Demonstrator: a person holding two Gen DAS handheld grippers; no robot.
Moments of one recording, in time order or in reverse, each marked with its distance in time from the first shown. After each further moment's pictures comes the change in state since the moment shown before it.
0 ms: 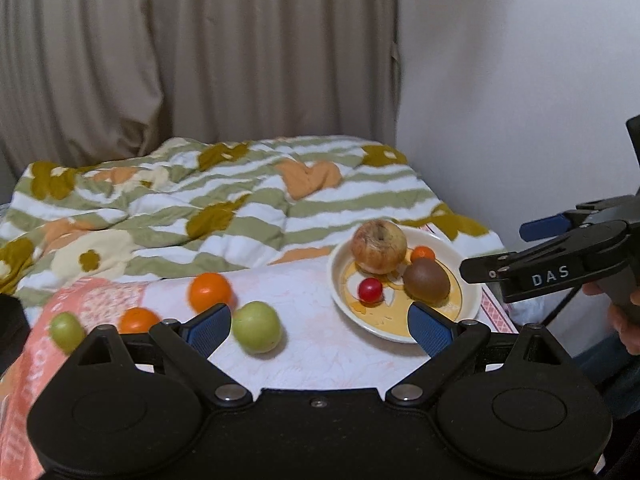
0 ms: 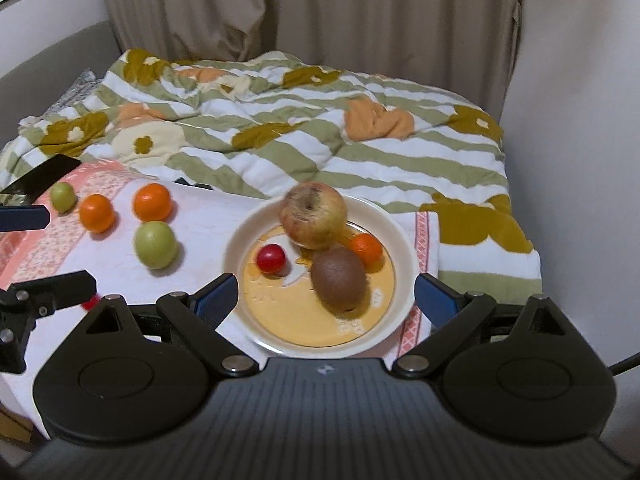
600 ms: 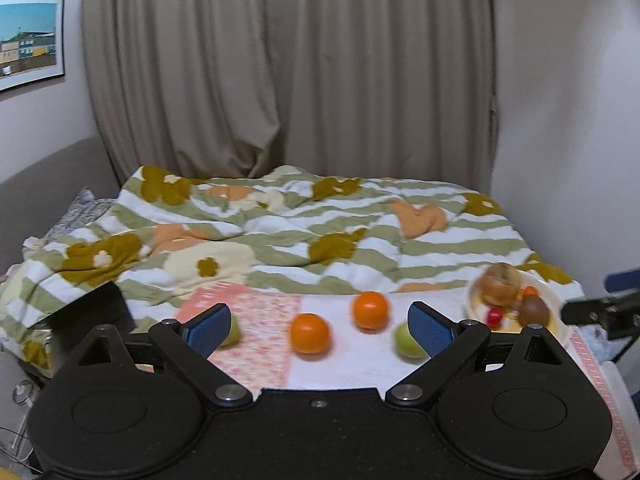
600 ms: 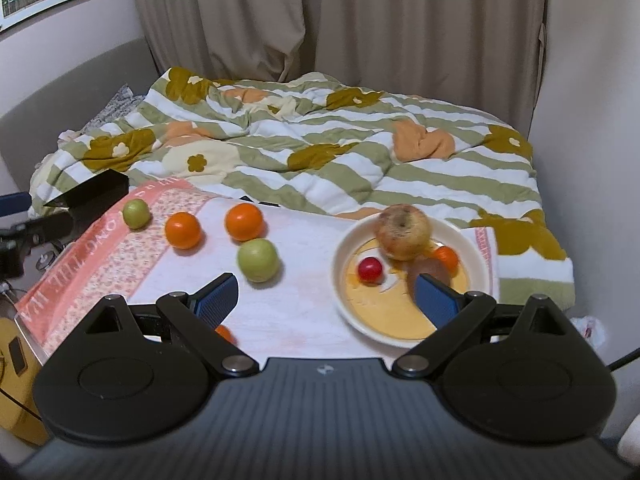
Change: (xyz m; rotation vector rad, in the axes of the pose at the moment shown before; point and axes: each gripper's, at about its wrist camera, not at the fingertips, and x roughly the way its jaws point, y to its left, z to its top) left arm -0.081 0.116 -0.017 -0.113 -0.109 0.241; right arm -0.049 0.091 0.002 0.026 -0.037 0.051
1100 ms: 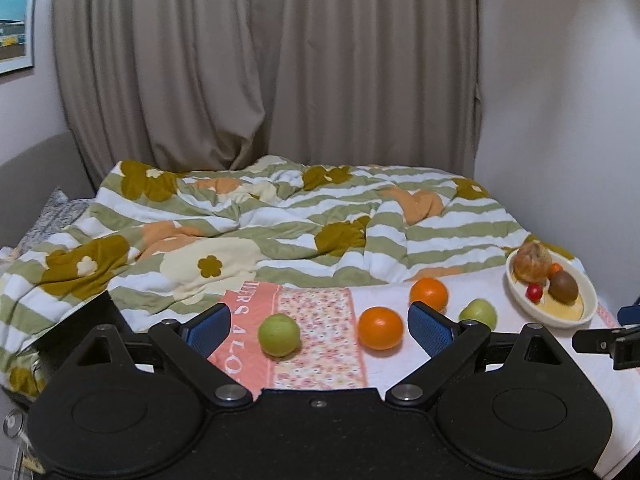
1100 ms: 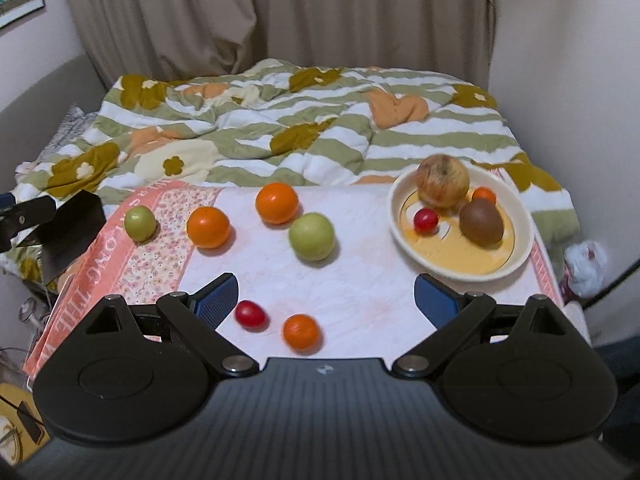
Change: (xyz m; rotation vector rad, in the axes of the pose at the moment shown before) left arm 0.048 0.121 -0.002 0.067 0.034 -0.140; right arm 0.031 0.121 -0.021 0.191 0.048 -0.164
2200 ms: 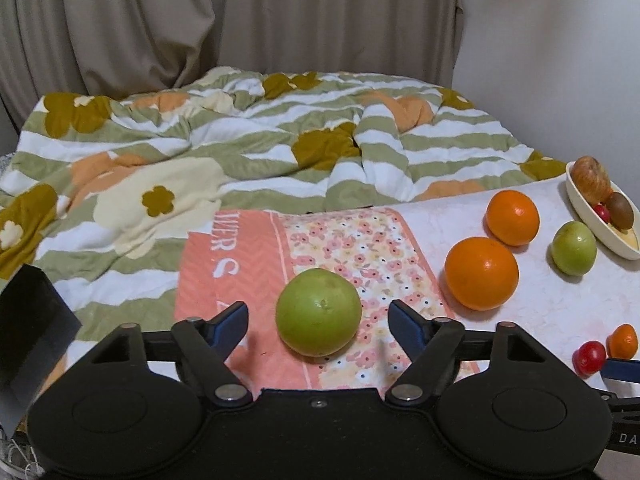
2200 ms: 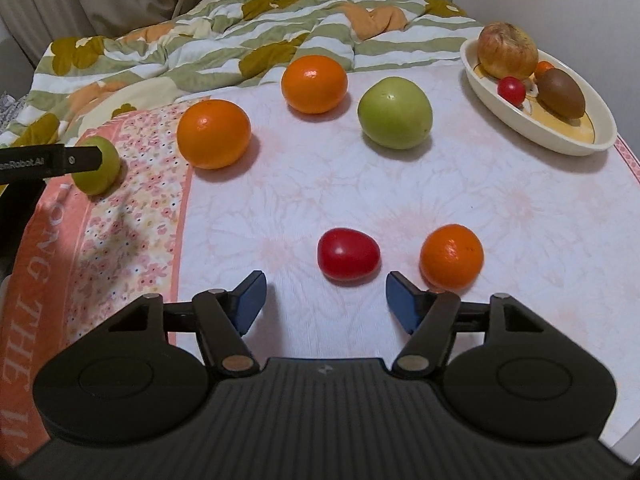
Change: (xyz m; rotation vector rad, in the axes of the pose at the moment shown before) left arm 0.183 0.068 -0.027 0.068 0.256 -0.167; right arm 0.140 0.099 -0.050 0.149 0.166 -0.147
